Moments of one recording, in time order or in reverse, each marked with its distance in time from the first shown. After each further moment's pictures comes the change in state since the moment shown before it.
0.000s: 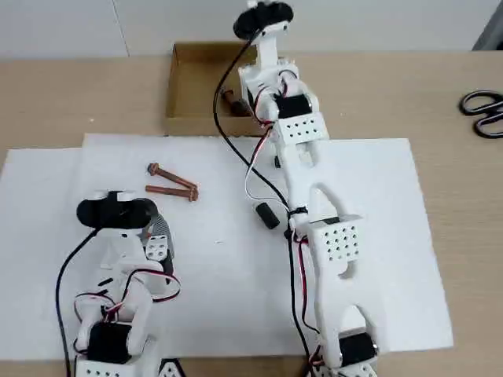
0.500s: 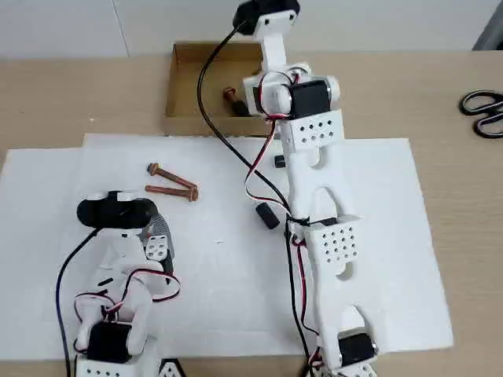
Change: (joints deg) left arm 0.0 0.0 0.0 0.0 0.0; right arm -1.4 -0.2 -30.0 51.2 0.0
